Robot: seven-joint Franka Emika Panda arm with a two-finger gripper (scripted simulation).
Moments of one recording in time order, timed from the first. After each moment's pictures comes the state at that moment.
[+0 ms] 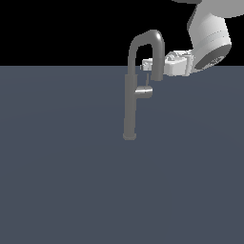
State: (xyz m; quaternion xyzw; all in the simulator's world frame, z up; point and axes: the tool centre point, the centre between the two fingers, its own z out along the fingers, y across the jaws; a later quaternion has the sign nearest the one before) arm 0.086 -0.080 0.279 -0.61 0.41 0.53 0.41
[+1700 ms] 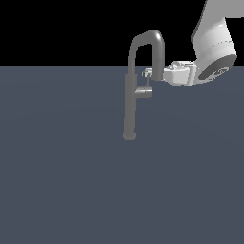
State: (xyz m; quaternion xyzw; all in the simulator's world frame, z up) arm 0.070 -0.086 0.257 -0.56 0.43 0.56 0.43
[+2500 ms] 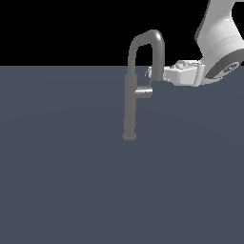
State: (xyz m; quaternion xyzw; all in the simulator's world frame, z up) arm 0.042 -0.093 0.260 -0.56 0.43 0.55 0.44
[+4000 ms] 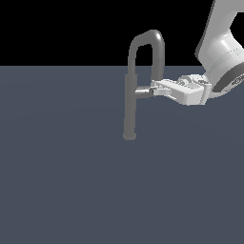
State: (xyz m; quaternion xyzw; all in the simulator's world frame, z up) arm 0.002 -0.103 0.213 -0.57 0.42 0.55 0.44
